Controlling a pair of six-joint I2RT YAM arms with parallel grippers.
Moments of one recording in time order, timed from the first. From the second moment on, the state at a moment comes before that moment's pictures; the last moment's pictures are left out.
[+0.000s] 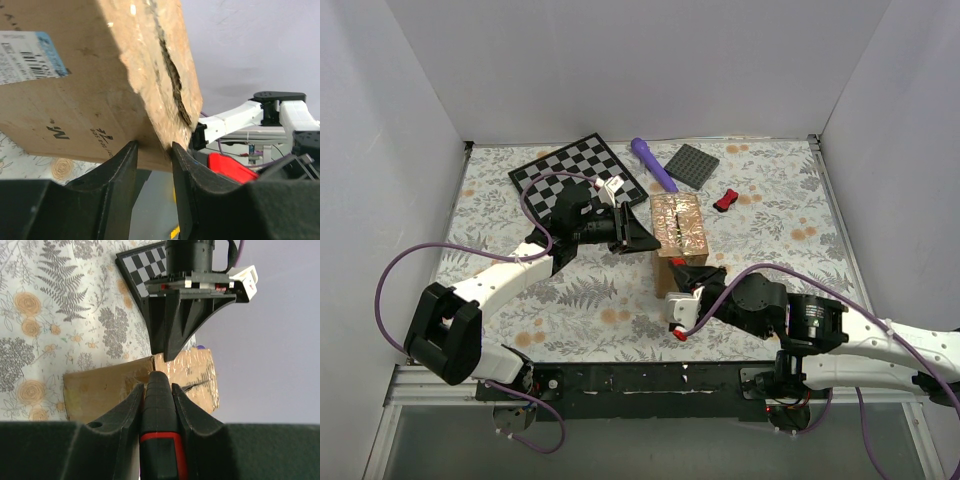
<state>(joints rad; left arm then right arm) -0.55 1.39 0.90 0.12 0.74 -0.92 1.37 0.77 0.84 -0.36 0.33 -0.84</state>
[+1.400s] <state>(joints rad) -0.44 1.23 0.77 0.20 0.64 -1.00 1.35 0.75 0.98 -0.15 0.52 -0.67</state>
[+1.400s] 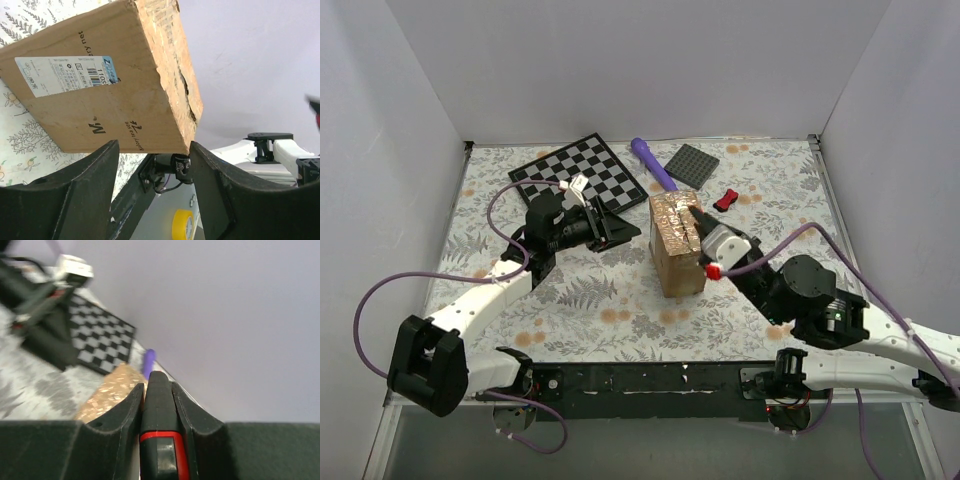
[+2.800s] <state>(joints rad) -0.43 1.09 0.65 -0.01 0.58 -0.93 0.32 0.85 0.60 -0.26 0.26 0.17</state>
